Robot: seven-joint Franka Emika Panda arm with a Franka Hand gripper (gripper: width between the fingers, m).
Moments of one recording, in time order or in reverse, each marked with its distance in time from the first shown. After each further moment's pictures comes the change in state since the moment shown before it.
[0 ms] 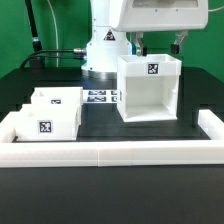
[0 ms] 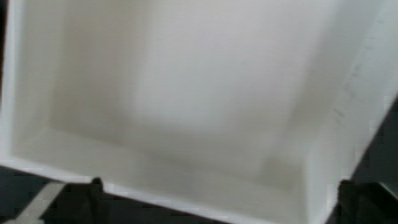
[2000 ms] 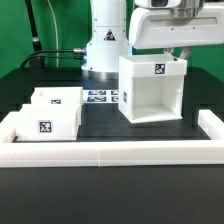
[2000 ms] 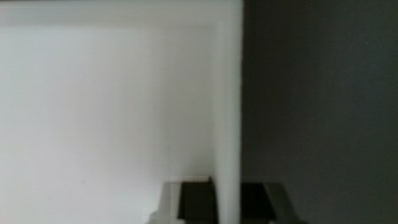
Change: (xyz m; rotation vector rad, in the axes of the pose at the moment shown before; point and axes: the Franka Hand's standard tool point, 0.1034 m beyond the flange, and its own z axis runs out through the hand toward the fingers) arm -0.016 -0.050 0.035 0.037 -0.068 0.166
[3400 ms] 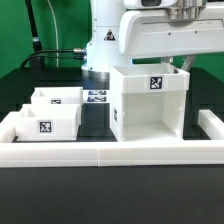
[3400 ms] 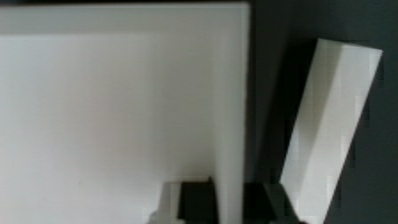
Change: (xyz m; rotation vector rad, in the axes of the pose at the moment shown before) arm 0.109 0.051 -0.008 0.015 0.097 0.071
